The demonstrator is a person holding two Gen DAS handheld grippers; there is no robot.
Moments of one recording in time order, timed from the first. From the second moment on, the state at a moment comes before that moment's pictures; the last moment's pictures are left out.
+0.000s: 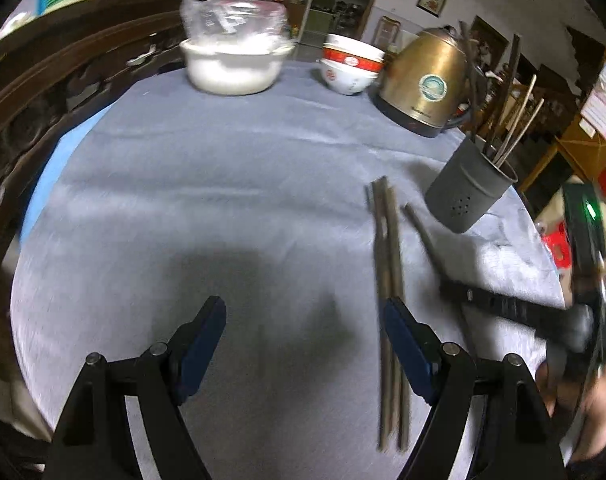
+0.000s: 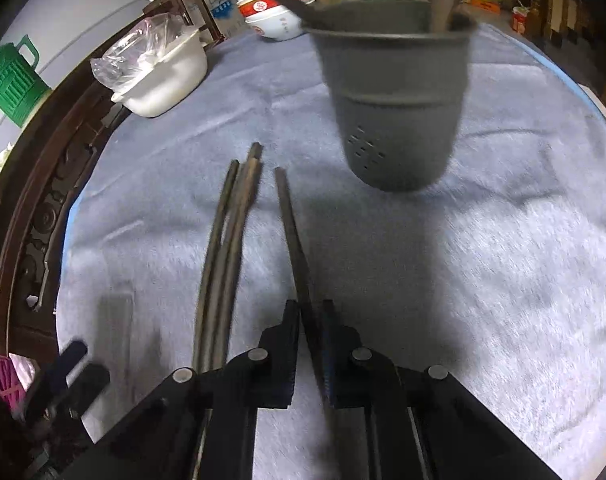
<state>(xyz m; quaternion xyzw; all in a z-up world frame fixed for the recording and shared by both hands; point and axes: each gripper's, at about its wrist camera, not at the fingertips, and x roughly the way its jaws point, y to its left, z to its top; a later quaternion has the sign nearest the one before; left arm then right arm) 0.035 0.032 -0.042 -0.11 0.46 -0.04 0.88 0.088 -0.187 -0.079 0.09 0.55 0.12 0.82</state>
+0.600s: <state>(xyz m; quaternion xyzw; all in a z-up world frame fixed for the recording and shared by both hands) 0.121 -0.019 -0.072 -0.06 0.54 -0.06 0.84 0.075 -0.210 -0.084 0.14 0.54 0.15 0.82</state>
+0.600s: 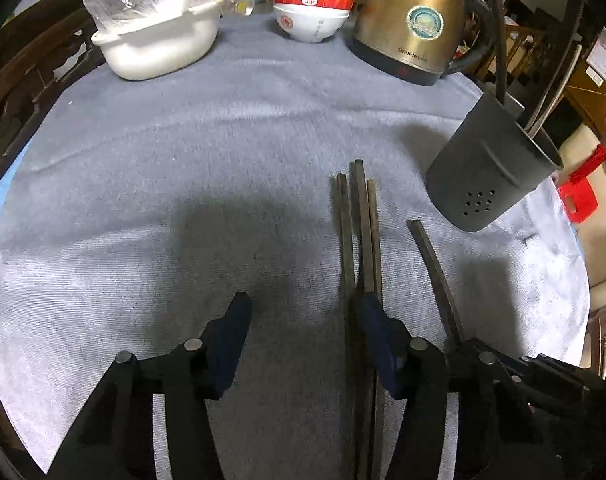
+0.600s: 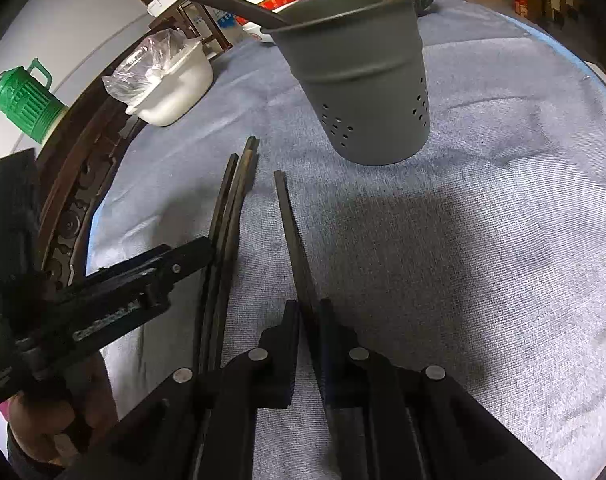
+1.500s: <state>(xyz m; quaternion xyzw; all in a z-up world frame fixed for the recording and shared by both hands) 0.088 0.025 -0.078 -0.11 0.57 -0.04 0.81 0.071 -0.205 -0.082 0.13 0.55 0.14 0.81</state>
